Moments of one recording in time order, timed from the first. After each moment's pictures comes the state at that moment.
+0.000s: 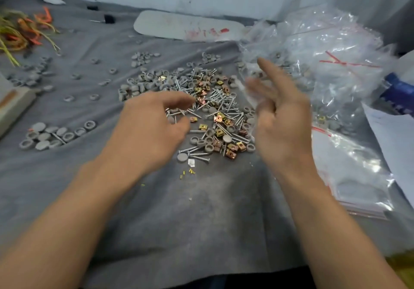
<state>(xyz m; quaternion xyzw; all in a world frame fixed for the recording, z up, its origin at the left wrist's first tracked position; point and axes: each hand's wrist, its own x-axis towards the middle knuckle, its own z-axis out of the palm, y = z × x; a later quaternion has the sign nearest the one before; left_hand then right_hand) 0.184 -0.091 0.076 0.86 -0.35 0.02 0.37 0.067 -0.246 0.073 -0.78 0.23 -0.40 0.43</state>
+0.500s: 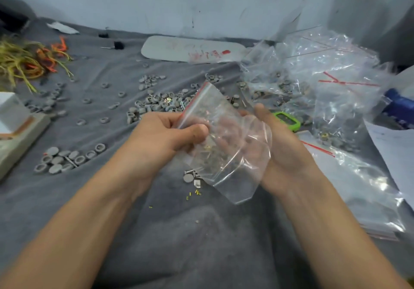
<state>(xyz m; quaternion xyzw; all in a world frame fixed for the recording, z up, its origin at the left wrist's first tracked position) 0.193 -0.096 0.083 0.66 -0.28 -0.24 0.65 0.076 -0.248 0.084 -0.38 0.17 -0.12 0.90</state>
